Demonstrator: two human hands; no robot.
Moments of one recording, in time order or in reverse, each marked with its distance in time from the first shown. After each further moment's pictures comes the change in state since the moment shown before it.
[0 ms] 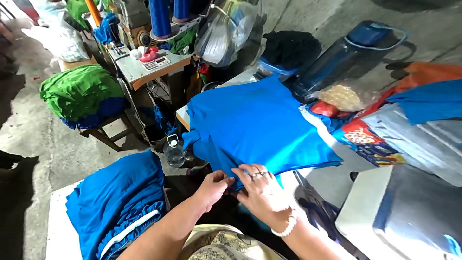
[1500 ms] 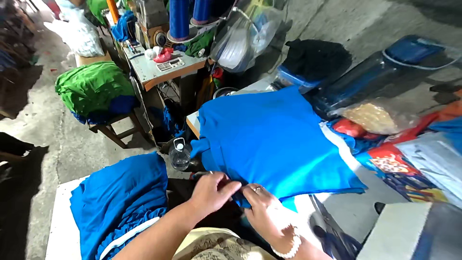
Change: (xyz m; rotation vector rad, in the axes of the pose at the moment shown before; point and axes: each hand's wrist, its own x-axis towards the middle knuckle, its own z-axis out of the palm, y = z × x) left_hand -0.002 0.031 -0.032 0.600 0.124 0.334; right_hand 0.021 -0.009 0.013 0.095 0.114 -0.046
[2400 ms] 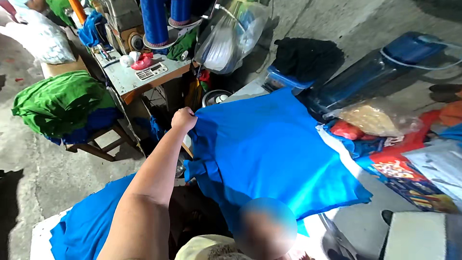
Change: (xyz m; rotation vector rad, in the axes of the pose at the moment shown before) left_hand 0.234 -0.004 -0.135 0.332 0.154 -0.245; right_hand 0.008 0.008 0.005 -0.044 -0.093 0.093
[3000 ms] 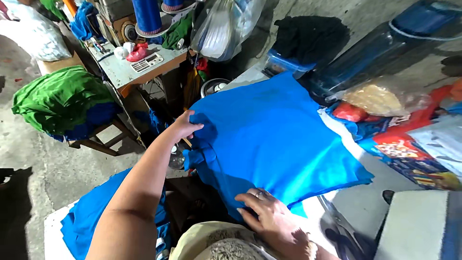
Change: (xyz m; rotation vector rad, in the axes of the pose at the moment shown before) left_hand -0.056 -0.009 0.009 -0.258 -0.284 -0.034; right_hand 0.001 0.008 0.002 0.174 -0.040 0.010
